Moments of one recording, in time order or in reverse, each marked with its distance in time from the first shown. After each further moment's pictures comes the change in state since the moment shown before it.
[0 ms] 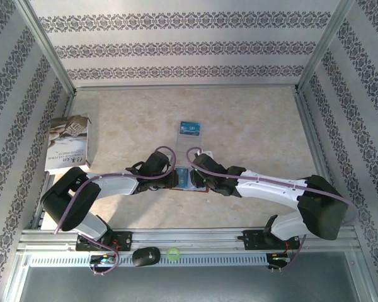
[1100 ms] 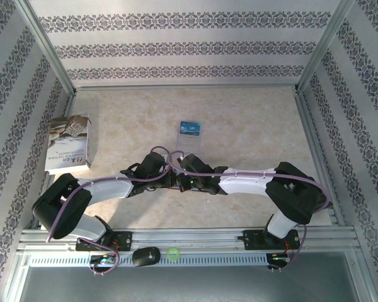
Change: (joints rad) left arm 0.005 -0.083 -0.039 0.013 -0.042 0.000; right arm 0.025 0.230 0.022 0.249 -0.168 -0.101
